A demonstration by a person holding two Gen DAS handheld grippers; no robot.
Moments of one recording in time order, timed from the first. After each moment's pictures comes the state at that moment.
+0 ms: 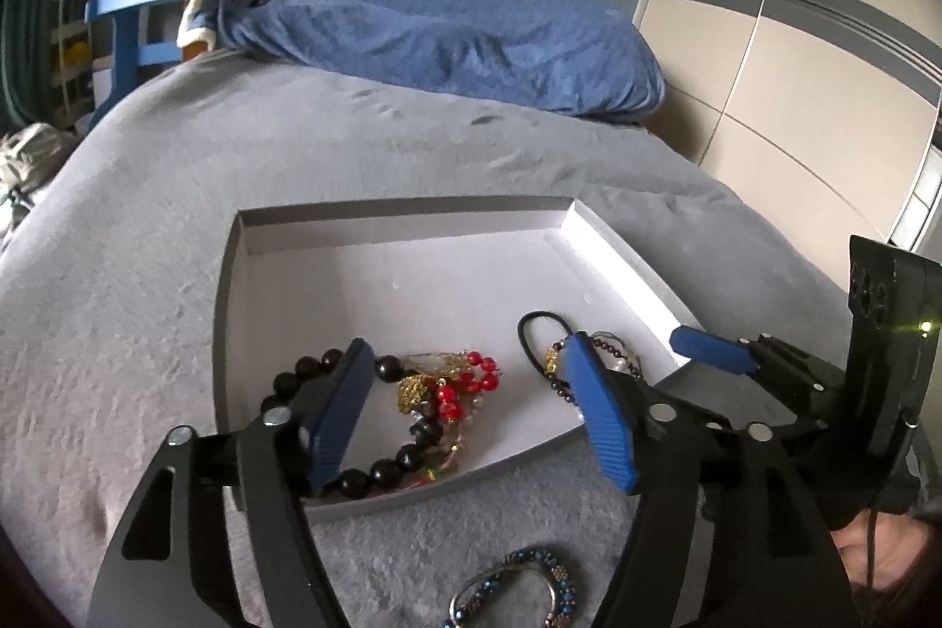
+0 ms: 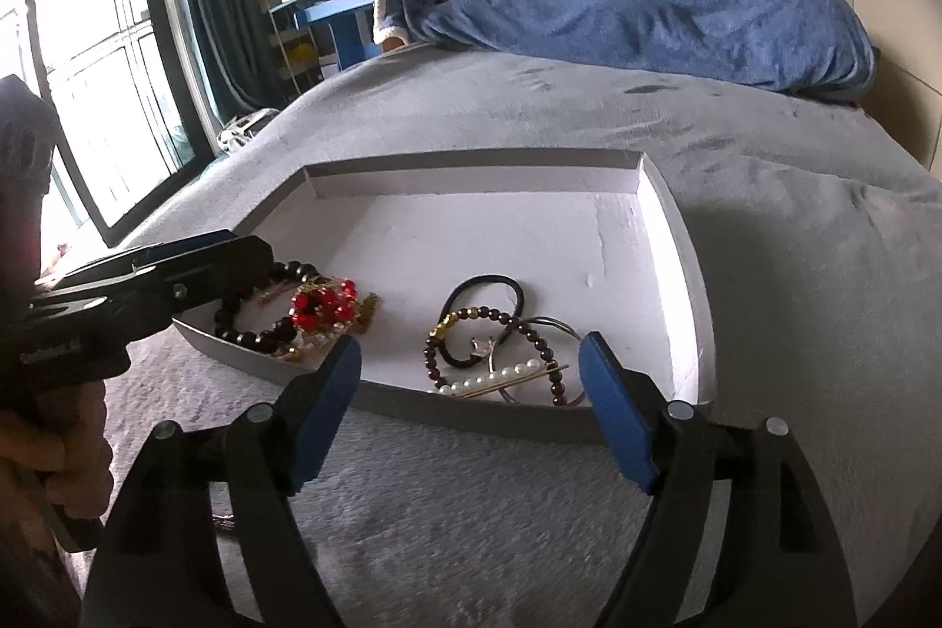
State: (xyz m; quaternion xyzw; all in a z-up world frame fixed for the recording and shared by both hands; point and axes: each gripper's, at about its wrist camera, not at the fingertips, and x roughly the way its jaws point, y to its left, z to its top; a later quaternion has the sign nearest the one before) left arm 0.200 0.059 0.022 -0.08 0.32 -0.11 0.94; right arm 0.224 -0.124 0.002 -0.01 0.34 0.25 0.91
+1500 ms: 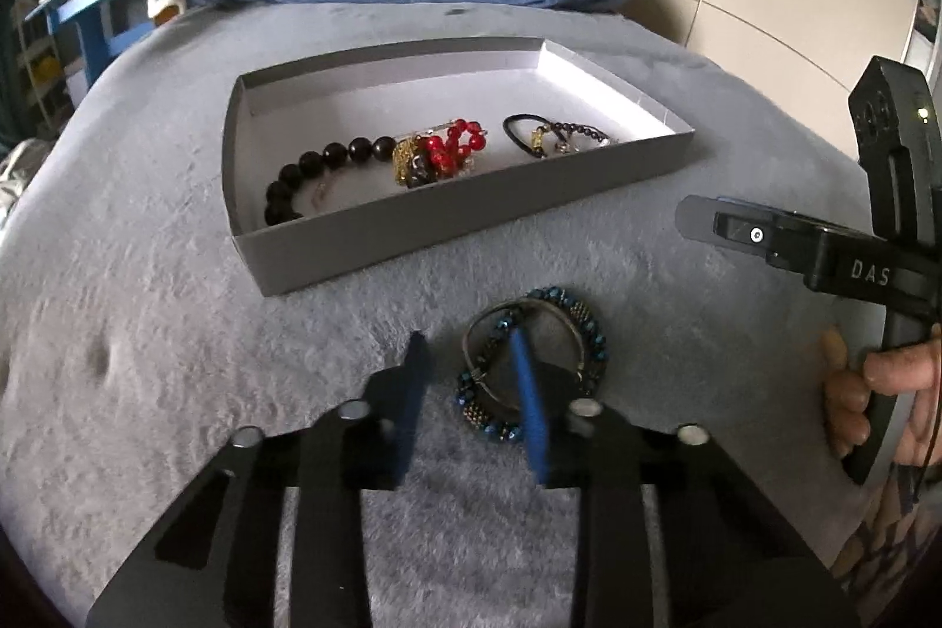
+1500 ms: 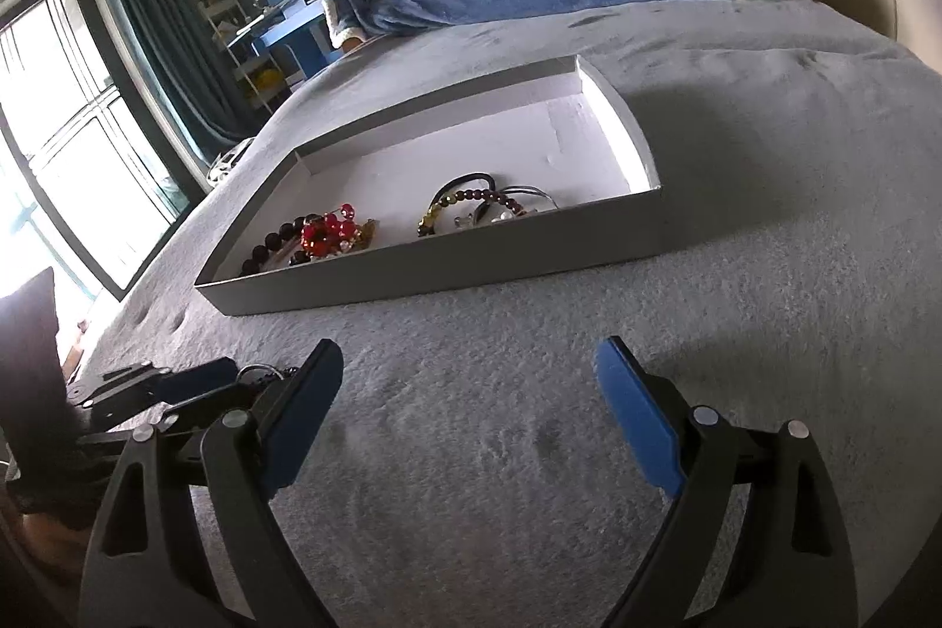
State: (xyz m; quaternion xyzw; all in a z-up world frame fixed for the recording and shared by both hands) left arm 0.129 0.054 -0.029 0.00 0.41 -0.13 0.90; right arm 0.184 -0.159 -0.021 0.09 0.39 0.23 0.89
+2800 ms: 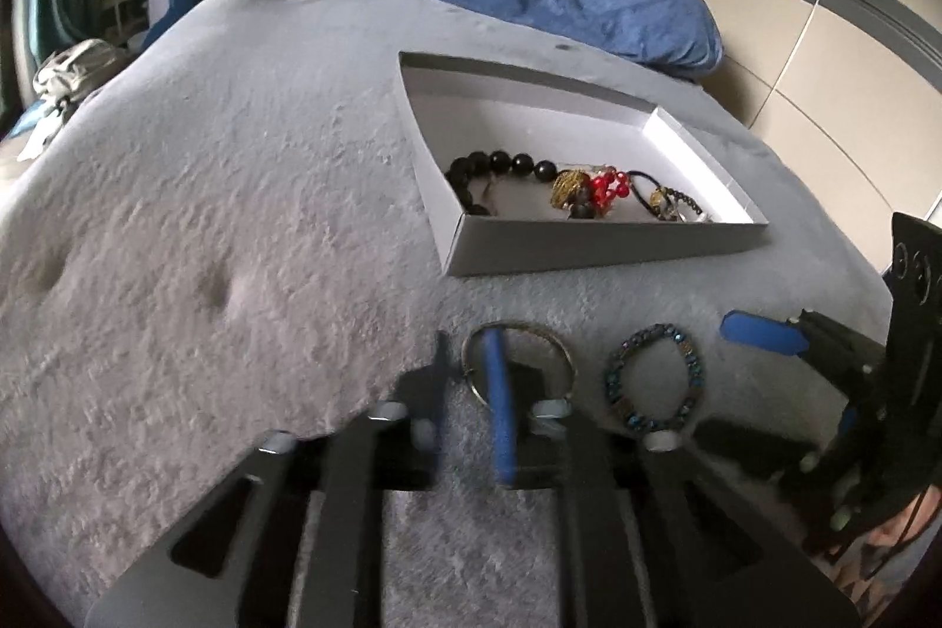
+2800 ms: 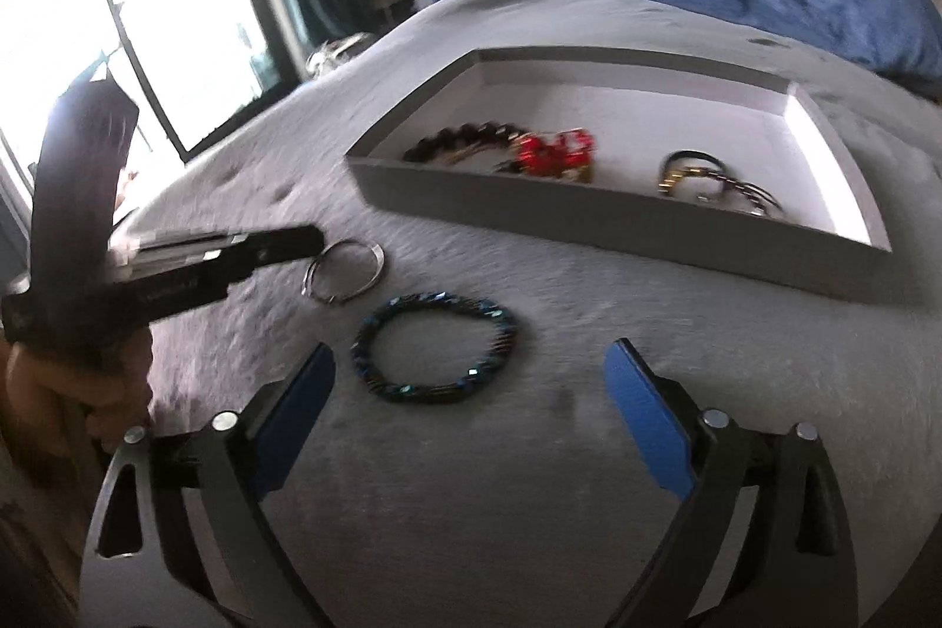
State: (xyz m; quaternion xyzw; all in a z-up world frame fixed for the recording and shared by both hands) left arm 0.120 0.125 -0.024 -0.11 0.39 -0.05 0.91; right arm 0.145 -0.055 -0.023 -0.08 0.41 0.35 0.84
